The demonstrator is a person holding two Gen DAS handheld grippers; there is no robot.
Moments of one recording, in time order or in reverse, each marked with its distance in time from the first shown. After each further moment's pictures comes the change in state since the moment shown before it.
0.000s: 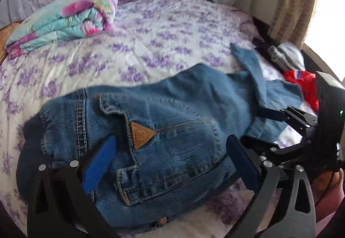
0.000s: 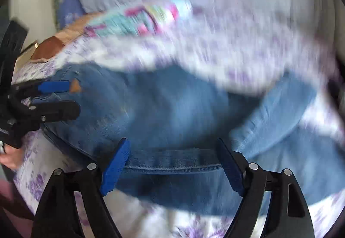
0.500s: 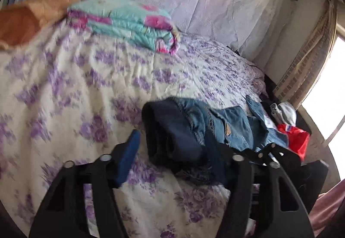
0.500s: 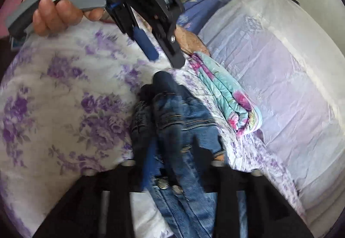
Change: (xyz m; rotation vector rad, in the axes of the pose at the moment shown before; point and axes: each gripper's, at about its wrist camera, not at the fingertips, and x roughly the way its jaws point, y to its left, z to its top) left arm -0.130 0.146 -0.052 -0.283 -0.244 -0.030; right arm 0.000 0.210 -0.029 -1.009 -0.400 -0.056
